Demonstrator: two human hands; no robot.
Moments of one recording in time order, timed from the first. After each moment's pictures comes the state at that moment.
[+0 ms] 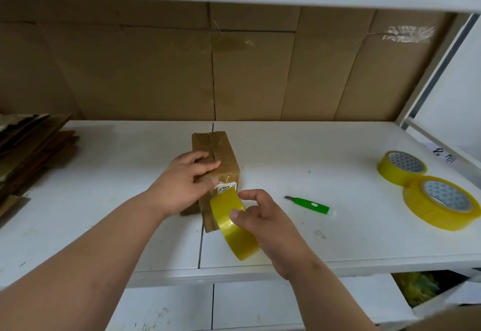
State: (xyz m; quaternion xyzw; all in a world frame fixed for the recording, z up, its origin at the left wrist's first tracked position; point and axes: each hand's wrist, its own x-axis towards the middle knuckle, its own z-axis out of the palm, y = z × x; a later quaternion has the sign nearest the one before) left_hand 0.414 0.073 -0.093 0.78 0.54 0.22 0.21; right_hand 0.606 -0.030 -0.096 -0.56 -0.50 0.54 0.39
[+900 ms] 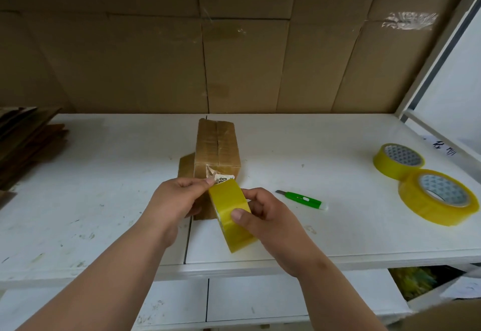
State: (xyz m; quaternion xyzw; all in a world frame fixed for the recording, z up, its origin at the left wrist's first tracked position) left_hand 0.457 0.030 -0.107 0.41 0.63 0.41 0.51; right_hand 0.638 -0.029 -0.113 -0.52 -0.55 0.51 0.40
